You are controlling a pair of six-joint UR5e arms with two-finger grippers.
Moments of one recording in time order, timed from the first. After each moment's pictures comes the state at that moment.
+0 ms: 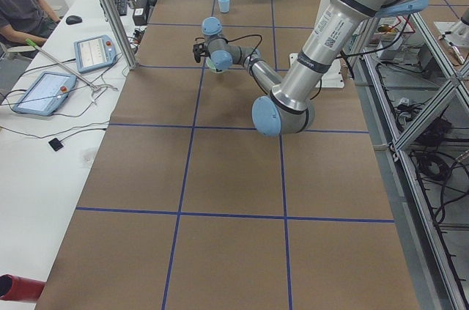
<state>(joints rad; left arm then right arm) -0.67 -2.30 -1.44 -1.97 -2.15 -1.39 1.47 -1.66 1.72 -1.45 2.39 0.09</state>
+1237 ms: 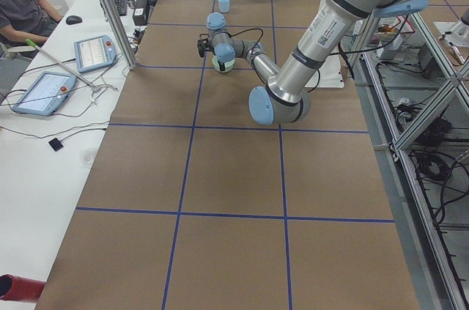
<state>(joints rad) -0.65 -2.28 -1.49 -1.93 -2.12 -1.40 1.46 -1.66 1.70 -1.42 2.40 0.09</state>
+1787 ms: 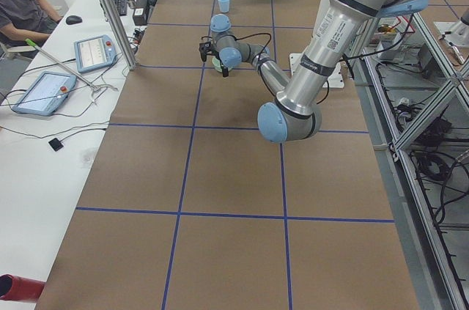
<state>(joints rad) -0.67 -2.16 -1.64 -1.88 -2.12 -1.39 1.30 -1.68 1.69 -1.13 2.40 0.16</state>
